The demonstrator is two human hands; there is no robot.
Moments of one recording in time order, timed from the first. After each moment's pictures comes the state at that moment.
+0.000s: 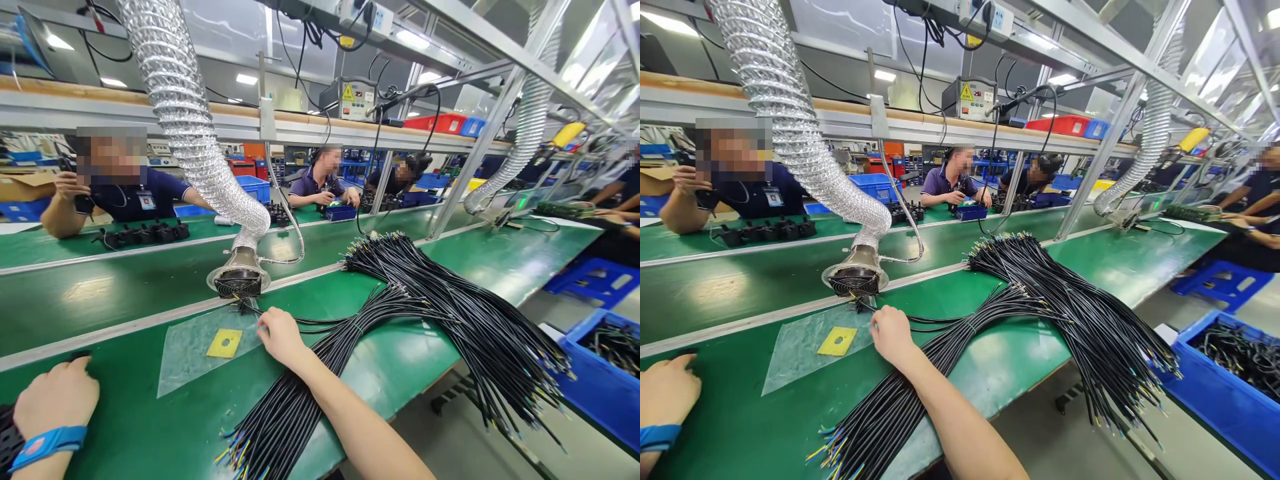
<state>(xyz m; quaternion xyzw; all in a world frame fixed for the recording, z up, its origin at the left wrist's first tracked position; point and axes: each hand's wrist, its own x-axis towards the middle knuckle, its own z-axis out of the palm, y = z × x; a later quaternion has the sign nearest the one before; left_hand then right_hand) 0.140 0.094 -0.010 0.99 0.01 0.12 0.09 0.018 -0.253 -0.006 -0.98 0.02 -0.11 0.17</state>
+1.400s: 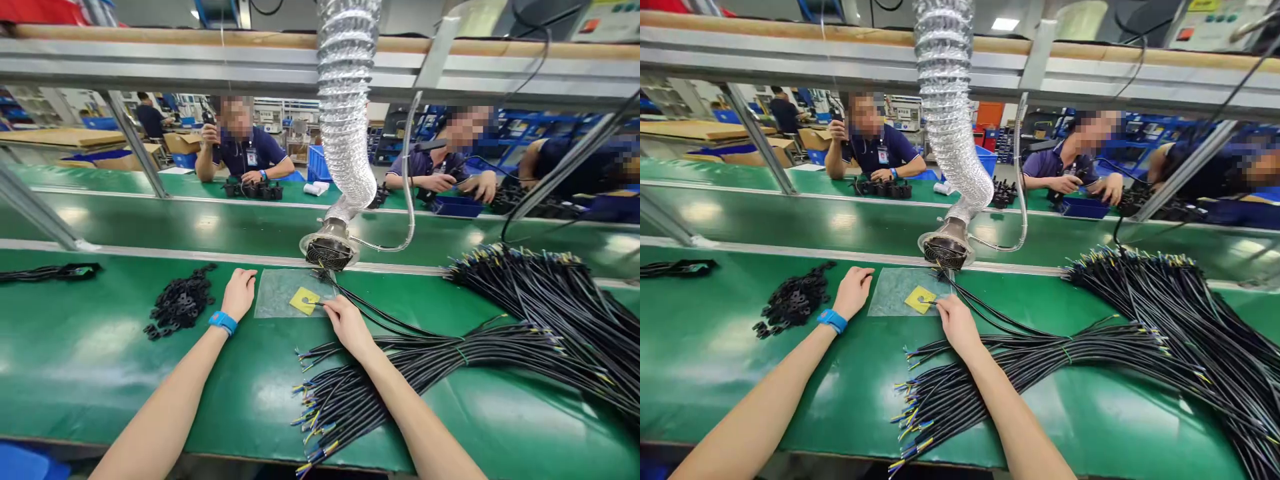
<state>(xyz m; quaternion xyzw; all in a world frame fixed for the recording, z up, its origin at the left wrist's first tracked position) 0.135 0.032 -0.057 0.92 -0.12 0.24 0.28 0.029 -0.242 -0.050 -0.93 -0.12 -0.17 0.31</state>
